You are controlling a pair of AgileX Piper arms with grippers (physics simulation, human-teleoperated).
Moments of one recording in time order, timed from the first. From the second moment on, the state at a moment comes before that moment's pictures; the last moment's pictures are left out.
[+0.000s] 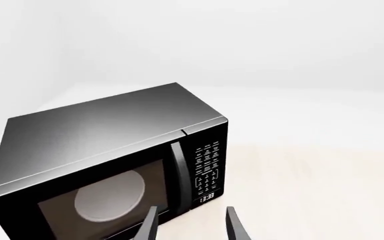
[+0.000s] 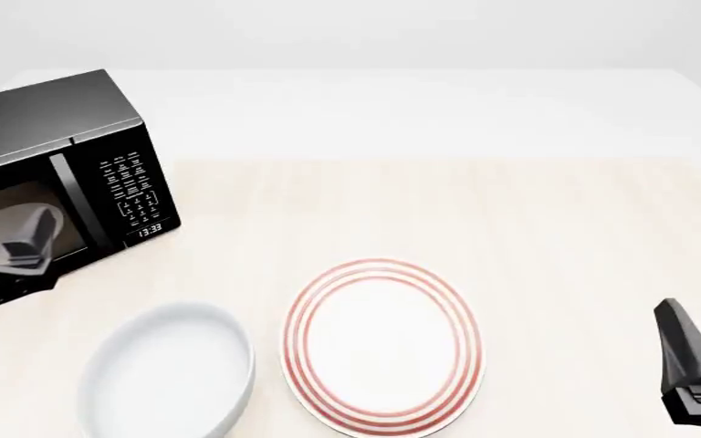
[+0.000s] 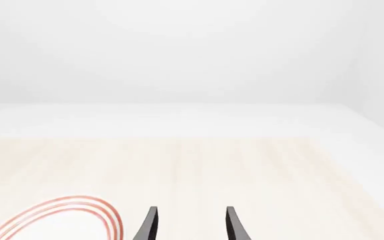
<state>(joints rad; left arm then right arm) 0.14 0.85 -0.18 -0.58 0.02 0.00 0.01 0.00 -0.01 0.00</state>
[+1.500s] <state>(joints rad) 0.15 1.52 -0.39 -0.91 0.00 0.00 0.01 0.00 -0.01 0.00</state>
